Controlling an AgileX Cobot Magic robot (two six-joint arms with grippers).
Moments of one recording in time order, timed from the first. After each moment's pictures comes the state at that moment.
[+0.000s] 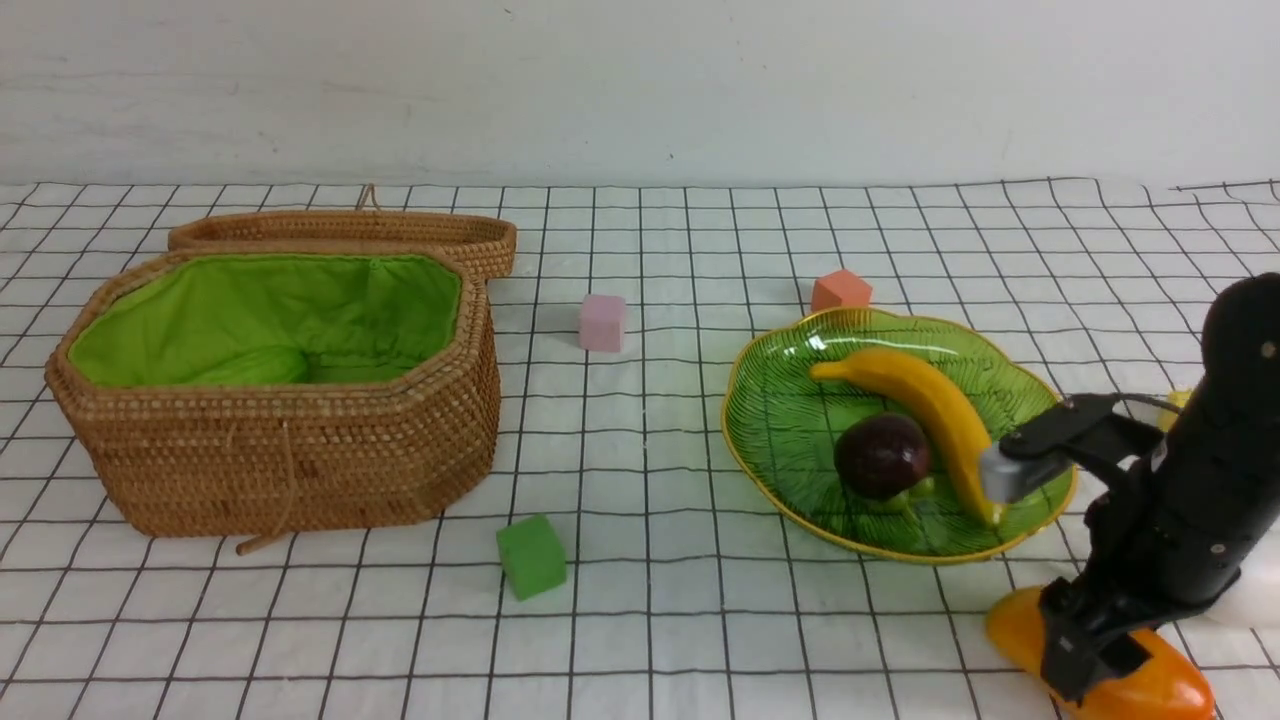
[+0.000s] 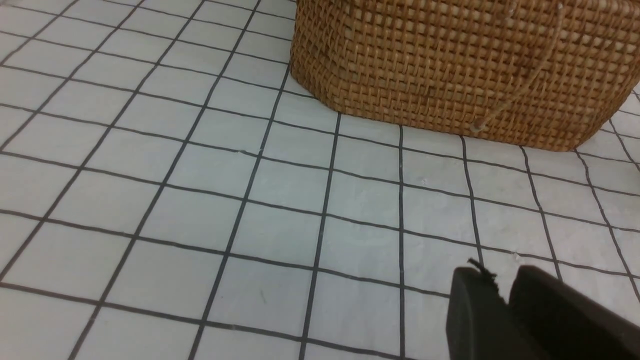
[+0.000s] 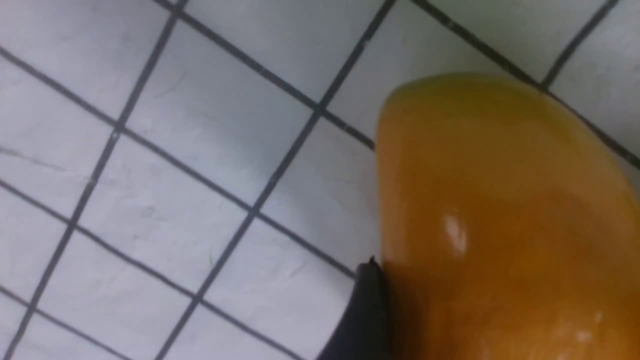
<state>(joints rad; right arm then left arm) 0.15 1.72 -1.02 0.15 0.90 -0.55 0.00 -0.01 0.03 0.13 0.39 -0.33</state>
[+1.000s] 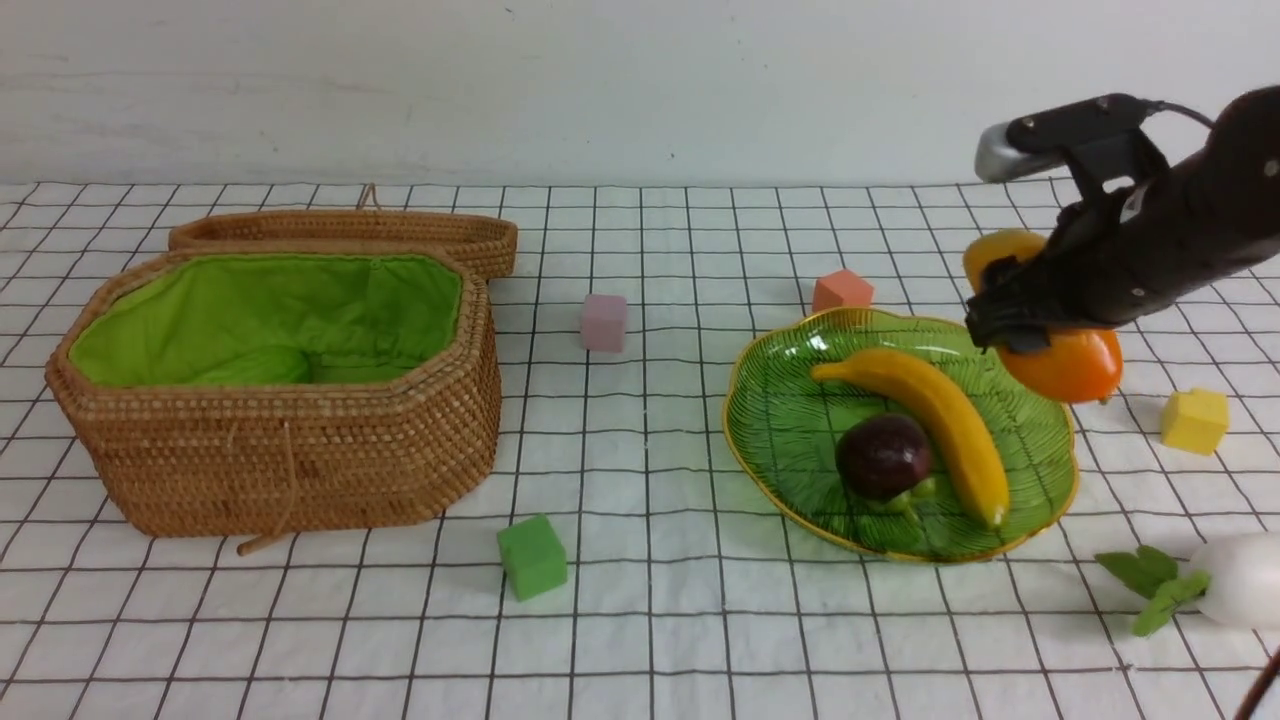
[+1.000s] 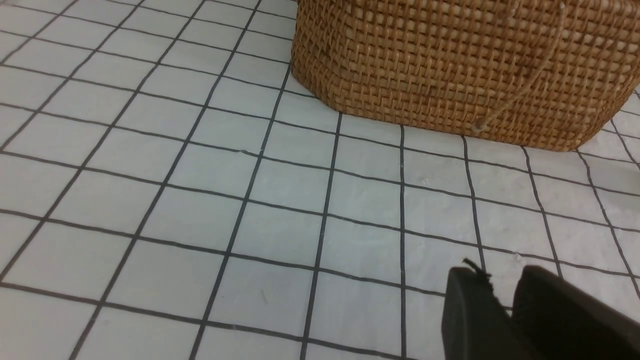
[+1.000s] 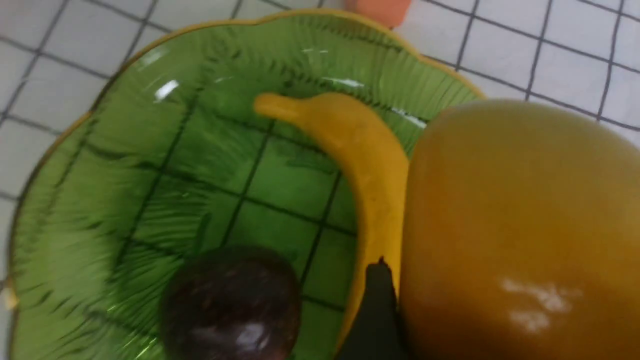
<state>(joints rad) 0.14 1.78 -1.36 0.07 0.54 -0.23 0.00 -0.01 0.03 0.13 0.39 -0.33</state>
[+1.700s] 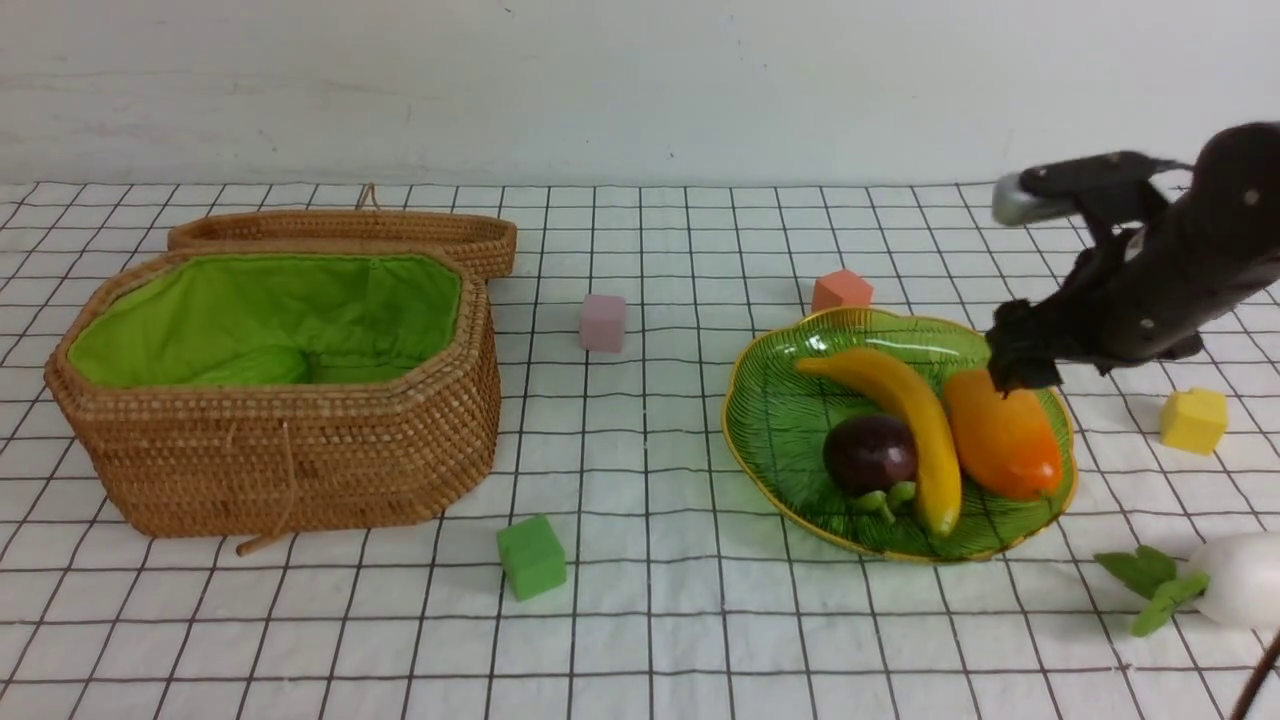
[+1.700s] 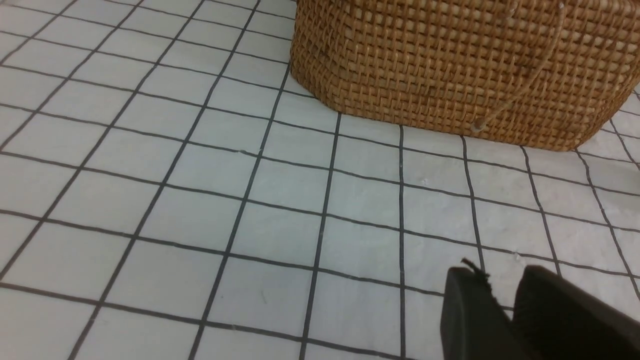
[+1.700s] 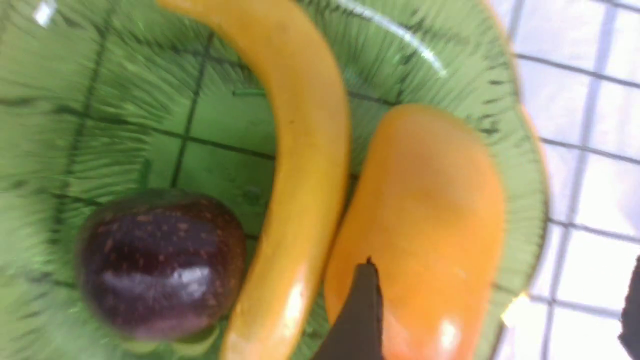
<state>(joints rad) 0.10 1.74 -1.36 0.05 0.69 -0.08 0.00 -0.01 0.03 0.13 0.39 -0.33</state>
